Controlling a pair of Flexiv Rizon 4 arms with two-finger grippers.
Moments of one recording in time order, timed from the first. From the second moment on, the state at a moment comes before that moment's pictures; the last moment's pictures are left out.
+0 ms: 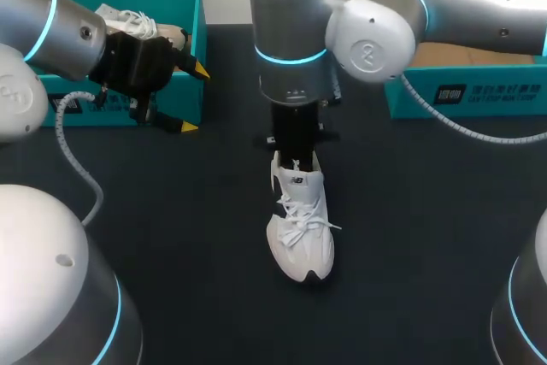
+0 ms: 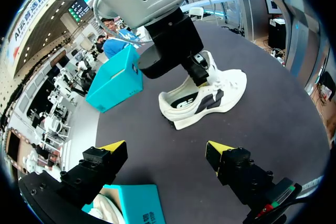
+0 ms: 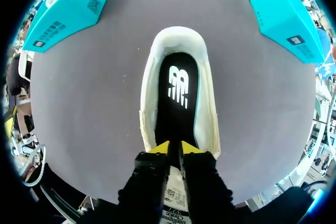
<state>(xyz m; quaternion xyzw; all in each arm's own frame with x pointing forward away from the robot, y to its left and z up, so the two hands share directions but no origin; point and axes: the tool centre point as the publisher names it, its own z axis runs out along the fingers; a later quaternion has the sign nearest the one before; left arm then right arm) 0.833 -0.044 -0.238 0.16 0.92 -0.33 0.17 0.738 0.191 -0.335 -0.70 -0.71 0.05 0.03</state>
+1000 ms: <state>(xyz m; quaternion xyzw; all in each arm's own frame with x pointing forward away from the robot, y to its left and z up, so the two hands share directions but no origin) 0.833 -0.044 -0.238 0.16 0.92 -0.33 0.17 0.749 0.181 -0.329 -0.69 -0.71 0.06 0.10</state>
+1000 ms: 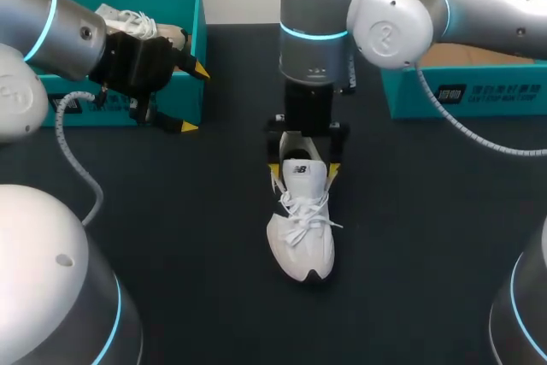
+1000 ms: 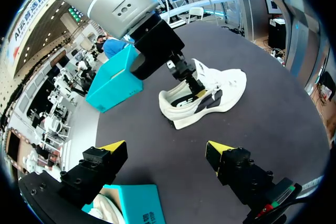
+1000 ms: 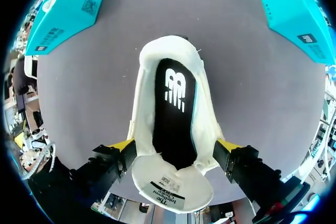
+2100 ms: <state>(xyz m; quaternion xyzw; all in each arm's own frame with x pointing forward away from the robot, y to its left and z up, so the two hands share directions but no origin) 0.833 -0.044 -0.238 0.16 0.92 -0.33 0.17 0.691 0.190 -0.293 -0.73 -0.67 0.07 0.07</state>
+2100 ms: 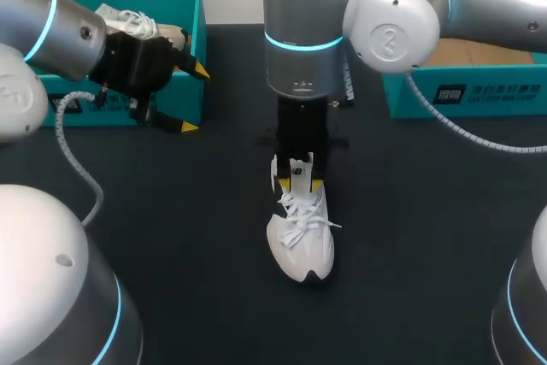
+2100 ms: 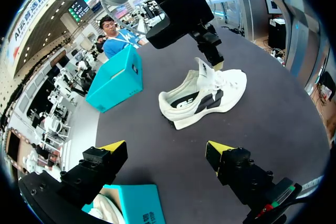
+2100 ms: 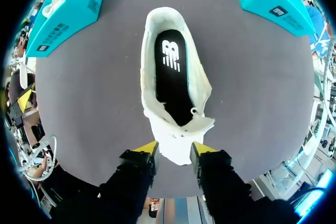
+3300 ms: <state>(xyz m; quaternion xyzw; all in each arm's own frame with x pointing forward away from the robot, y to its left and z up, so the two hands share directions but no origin) 0.833 -0.044 -0.238 0.16 0.92 -0.33 0.17 0.752 0.176 -0.319 -0.68 -0.73 0.02 0.06</state>
